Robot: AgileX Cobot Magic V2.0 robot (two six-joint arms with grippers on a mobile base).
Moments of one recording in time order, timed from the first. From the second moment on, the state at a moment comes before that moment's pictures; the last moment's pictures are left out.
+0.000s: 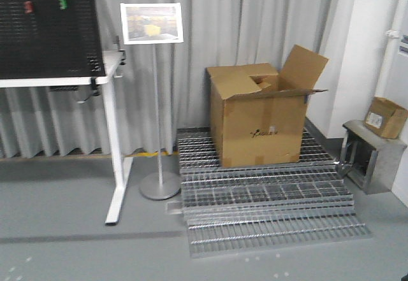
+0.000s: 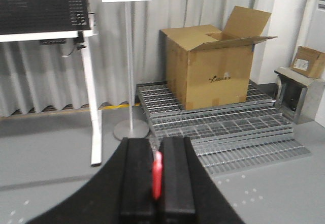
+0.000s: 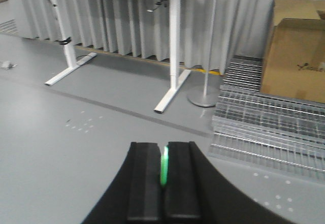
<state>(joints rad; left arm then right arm) -0.07 0.32 -0.45 -0.30 0.33 0.21 0.29 0.48 -0.52 0.49 0.43 -0.48</state>
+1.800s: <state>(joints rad) -0.07 0.32 -0.45 -0.30 0.33 0.21 0.29 0.48 -0.51 0.49 0.42 -0.48</state>
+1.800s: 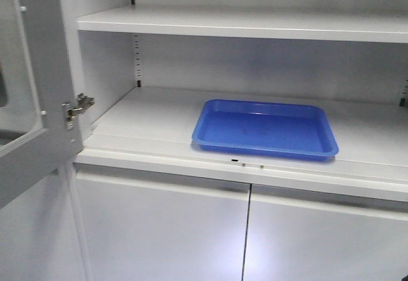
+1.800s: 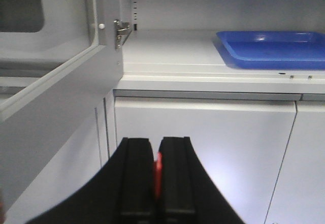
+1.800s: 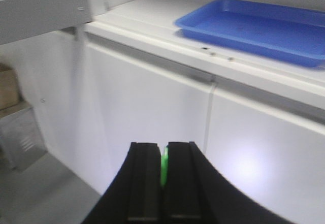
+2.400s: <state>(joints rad) -0.07 0.32 -0.45 -0.30 0.33 0.21 0.29 0.48 -0.51 0.49 0.42 -0.48</state>
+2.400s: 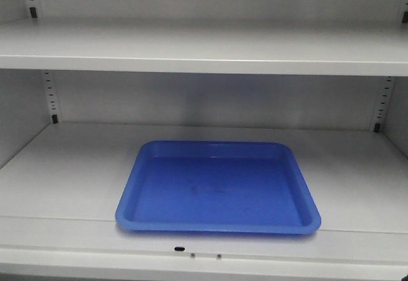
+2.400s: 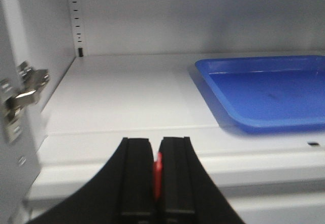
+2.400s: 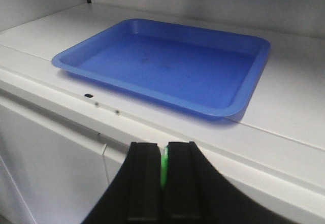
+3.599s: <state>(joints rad) -0.07 0.32 -0.45 -0.30 0.33 0.21 0.29 0.48 -0.51 0.49 0.42 -0.49</state>
